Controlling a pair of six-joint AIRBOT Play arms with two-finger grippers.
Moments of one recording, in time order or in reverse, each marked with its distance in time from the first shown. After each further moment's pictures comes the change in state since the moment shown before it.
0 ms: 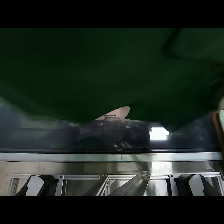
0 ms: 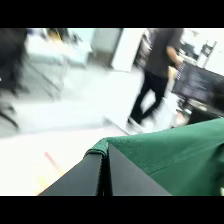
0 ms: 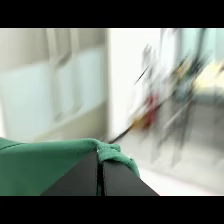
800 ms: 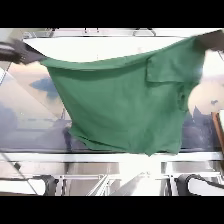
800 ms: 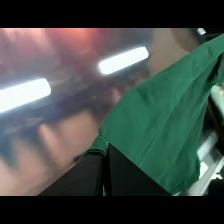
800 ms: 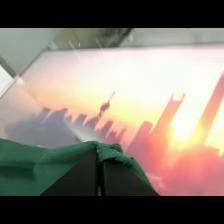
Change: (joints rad) left arm -0.704 -0.732 0.275 0.831 0.055 -0.182; right arm 0.528 -0.672 -0.012 -0.395 -0.218 0.004
